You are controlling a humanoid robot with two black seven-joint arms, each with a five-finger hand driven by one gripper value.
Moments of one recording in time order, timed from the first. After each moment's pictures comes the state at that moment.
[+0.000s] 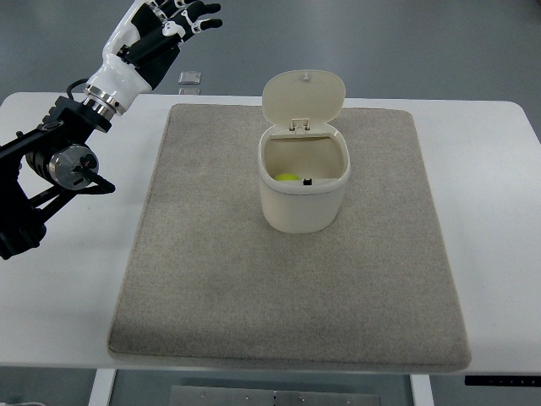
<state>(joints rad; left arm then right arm) -0.87 0.46 -0.60 -1.07 0.17 -0.17 -0.53 0.04 0.00 -0.04 0.20 0.08 -0.13 0.06</state>
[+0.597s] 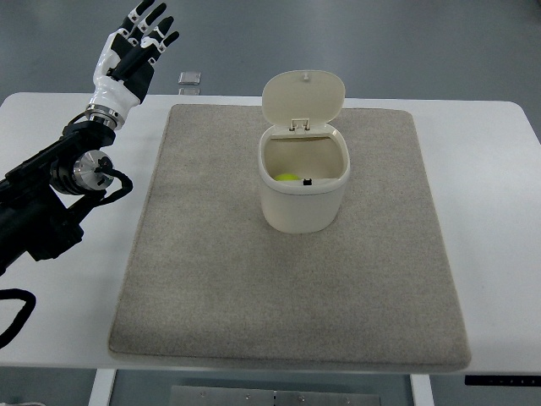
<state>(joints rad) -0.86 0.25 -0.71 -0.62 0.04 -0.17 -0.52 0.04 0.00 -0.04 0.20 0.08 -0.13 0.06</state>
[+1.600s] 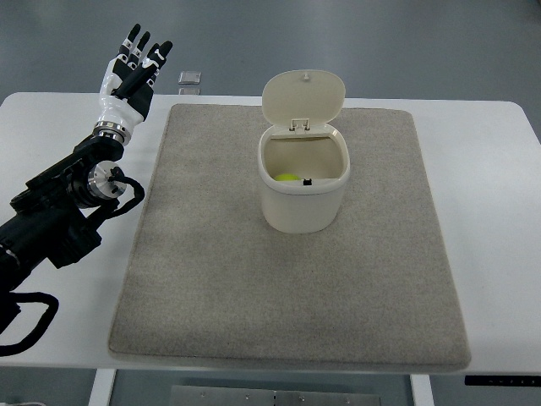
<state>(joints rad) -0.87 0.17 -0.71 -0.50 0.00 -0.16 -0.52 0.04 0.00 -0.04 0.20 0.08 -0.13 0.06</state>
